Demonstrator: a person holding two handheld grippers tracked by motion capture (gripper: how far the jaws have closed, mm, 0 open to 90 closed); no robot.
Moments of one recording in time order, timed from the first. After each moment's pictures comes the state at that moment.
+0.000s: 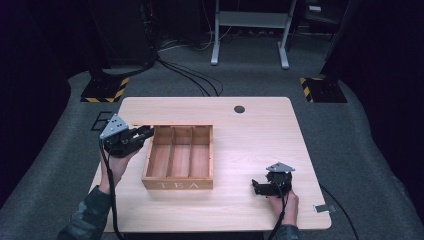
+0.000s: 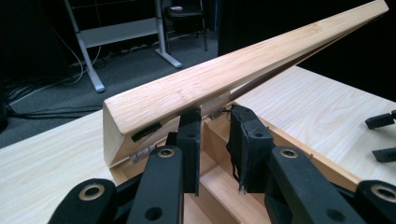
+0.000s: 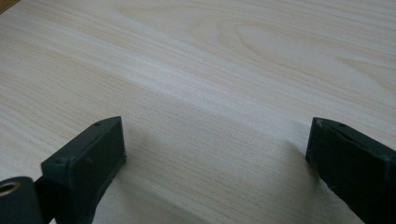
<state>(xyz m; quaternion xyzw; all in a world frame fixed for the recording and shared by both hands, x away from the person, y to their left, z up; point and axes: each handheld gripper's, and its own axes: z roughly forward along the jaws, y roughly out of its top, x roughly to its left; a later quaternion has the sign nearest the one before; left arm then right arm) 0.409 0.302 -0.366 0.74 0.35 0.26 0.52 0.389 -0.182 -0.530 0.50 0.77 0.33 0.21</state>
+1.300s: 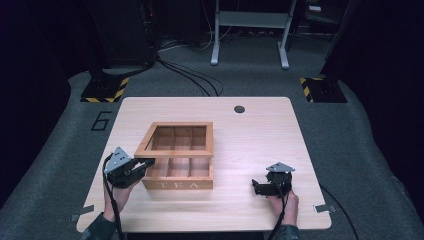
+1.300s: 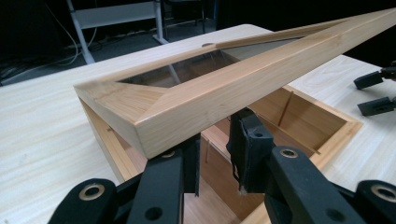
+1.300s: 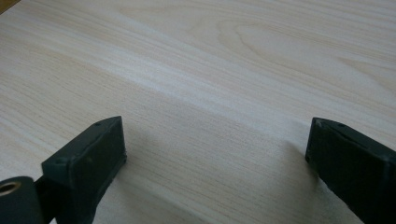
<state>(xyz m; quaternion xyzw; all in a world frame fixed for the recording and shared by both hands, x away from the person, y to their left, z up) 0.359 0.303 -0.436 0.74 0.36 0.25 0.51 0.388 -0.182 -0.530 0.50 0.77 0.33 0.21</state>
